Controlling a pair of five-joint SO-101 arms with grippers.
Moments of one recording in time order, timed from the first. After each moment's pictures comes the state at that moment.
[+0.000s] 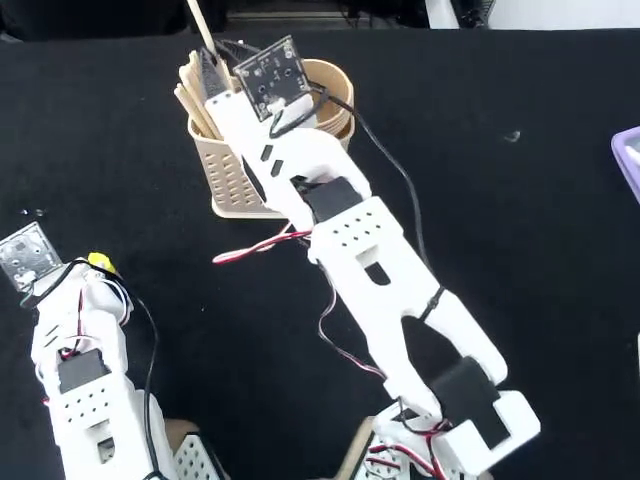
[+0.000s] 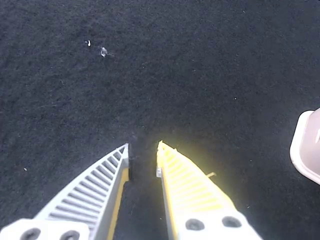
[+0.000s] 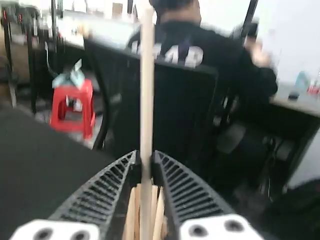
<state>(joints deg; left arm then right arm) -30.7 -75.2 89.2 26.0 8.0 -30.2 -7.3 18.1 1.1 10.1</state>
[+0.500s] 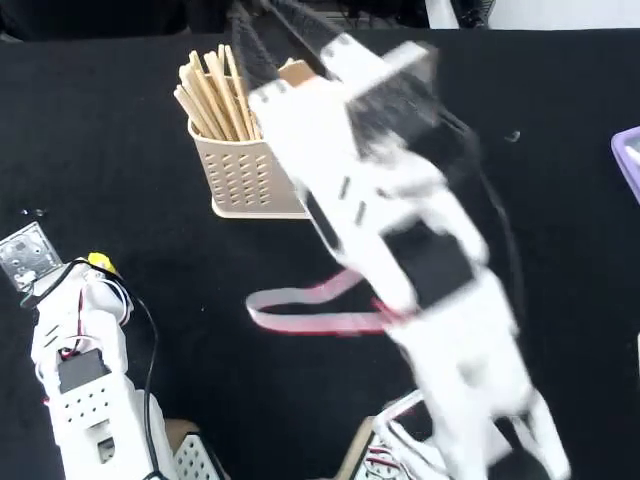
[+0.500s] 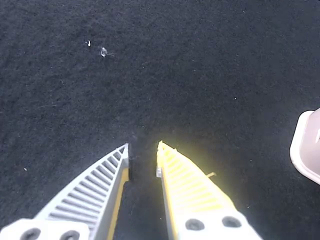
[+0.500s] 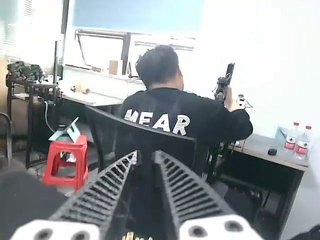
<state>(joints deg) -30.7 -75.2 89.2 26.0 8.0 -30.1 -37.8 9.6 27.0 10.1</state>
